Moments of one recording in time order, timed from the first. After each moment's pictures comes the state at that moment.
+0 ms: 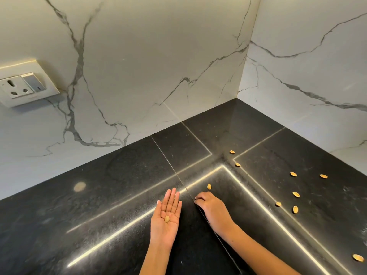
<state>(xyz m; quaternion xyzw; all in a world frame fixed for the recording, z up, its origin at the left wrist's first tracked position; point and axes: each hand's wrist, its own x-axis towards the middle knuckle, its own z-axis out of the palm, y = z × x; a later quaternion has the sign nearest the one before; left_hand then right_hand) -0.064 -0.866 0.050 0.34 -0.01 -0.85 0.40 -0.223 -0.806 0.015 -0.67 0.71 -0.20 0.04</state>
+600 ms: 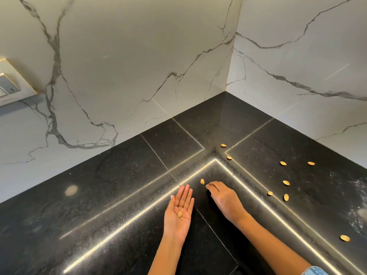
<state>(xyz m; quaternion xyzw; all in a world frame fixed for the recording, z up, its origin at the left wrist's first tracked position) -0.102 -0.850 0.042 0.35 -0.05 -0.88 0.33 -0.267 -0.782 0.022 -0.64 0.73 -0.21 -0.05</state>
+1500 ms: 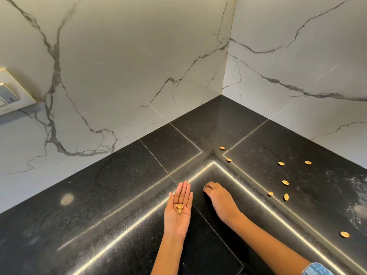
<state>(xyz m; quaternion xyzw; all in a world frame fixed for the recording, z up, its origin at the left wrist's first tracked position) -0.103 -0.869 0.049 0.29 -0.04 -0.90 0.34 -0.246 -0.800 0.039 -0.58 0.80 -0.13 0.07</state>
